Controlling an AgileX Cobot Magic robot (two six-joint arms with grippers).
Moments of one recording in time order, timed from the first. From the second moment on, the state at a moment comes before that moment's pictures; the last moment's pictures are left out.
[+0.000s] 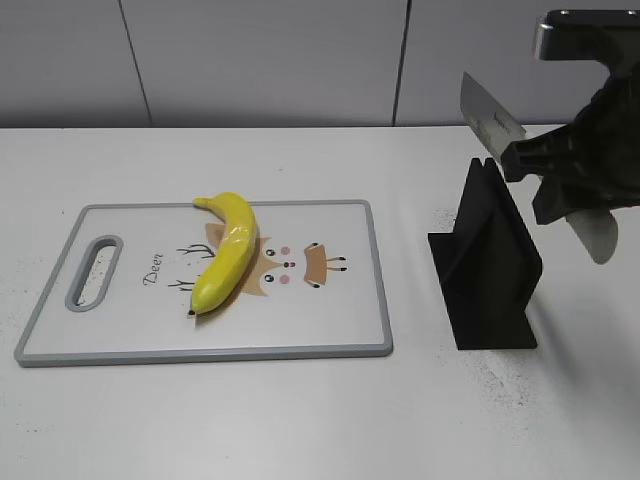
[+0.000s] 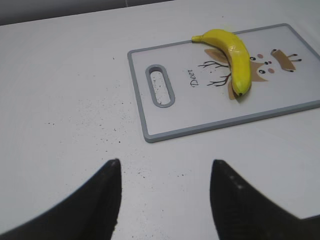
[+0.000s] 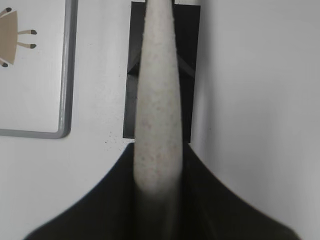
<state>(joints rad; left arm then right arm) -0.03 0.01 -0.48 -0.17 1.10 0.23 0.44 1.43 -1.03 -0.06 0.83 0.42</state>
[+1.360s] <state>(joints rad) -0.03 0.01 -0.48 -0.20 1.10 0.23 0.44 1.12 -0.89 0.03 0.92 0.24</state>
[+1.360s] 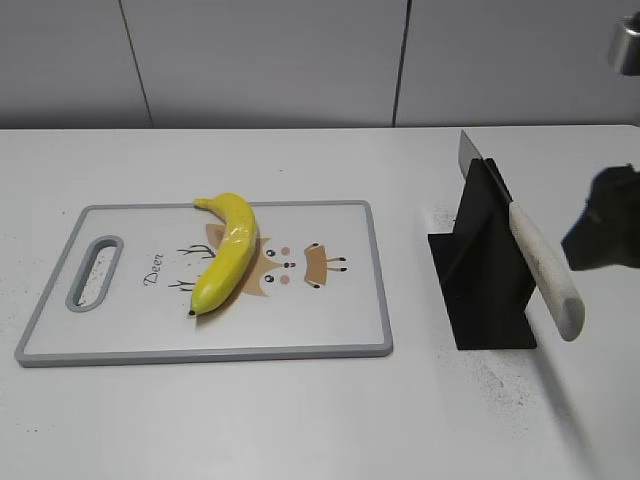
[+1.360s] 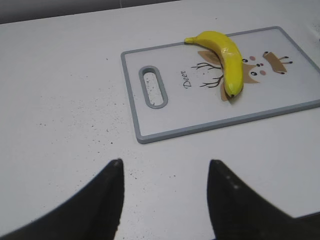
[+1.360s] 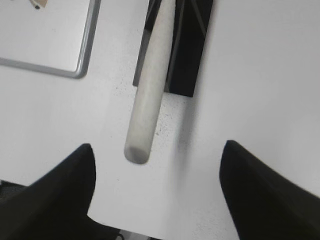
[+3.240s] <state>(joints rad) -0.03 0.01 -0.48 -0.21 1.10 0.23 0.22 -0.01 -0.50 -0.01 1.04 -0.02</state>
